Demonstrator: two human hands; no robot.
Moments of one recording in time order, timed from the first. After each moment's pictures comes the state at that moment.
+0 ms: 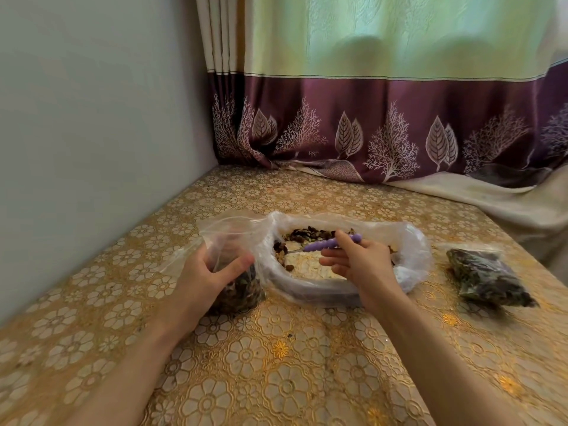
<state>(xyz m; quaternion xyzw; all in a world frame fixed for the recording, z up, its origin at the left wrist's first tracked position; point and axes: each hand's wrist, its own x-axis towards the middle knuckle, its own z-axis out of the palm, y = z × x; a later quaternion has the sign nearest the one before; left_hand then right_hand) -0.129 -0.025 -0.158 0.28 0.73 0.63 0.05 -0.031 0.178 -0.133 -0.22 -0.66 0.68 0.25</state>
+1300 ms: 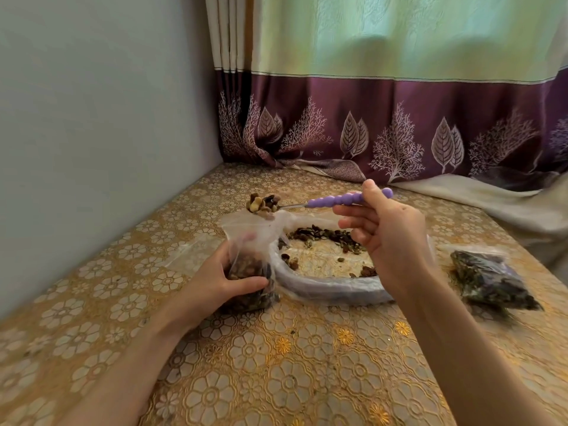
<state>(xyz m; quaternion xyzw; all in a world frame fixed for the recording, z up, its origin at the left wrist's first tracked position) -0.131 -0.025 -0.159 0.34 0.71 0.60 0.16 -0.006 0.161 -0.075 -0.11 -0.57 0.75 0.33</state>
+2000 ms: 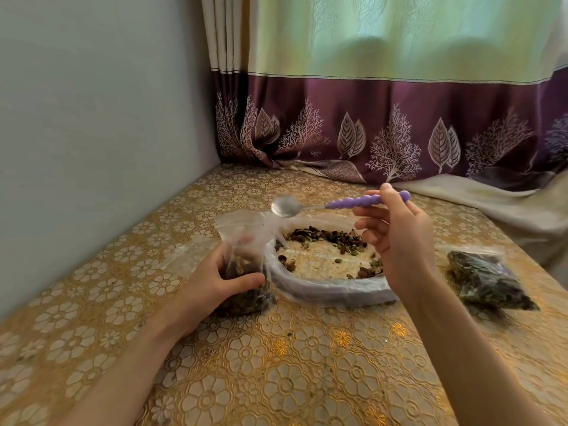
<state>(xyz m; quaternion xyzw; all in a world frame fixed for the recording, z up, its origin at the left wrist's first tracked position) -0.128 -0.023 -0.158 0.32 0.70 0.62 0.15 -0.010 0.182 -0.086 -0.12 -0.56 0.72 0.38</state>
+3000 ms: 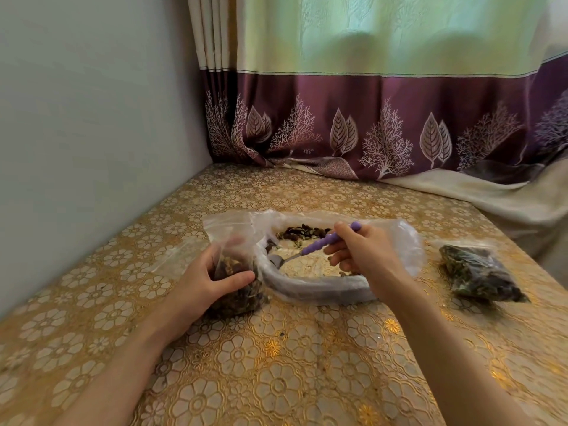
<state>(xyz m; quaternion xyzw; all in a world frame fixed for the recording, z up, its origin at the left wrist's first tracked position) -0.128 -0.024 -0.160 0.33 0.71 0.61 0.12 -0.024 0.192 -0.116 -0.18 -0.72 0.64 0.20</state>
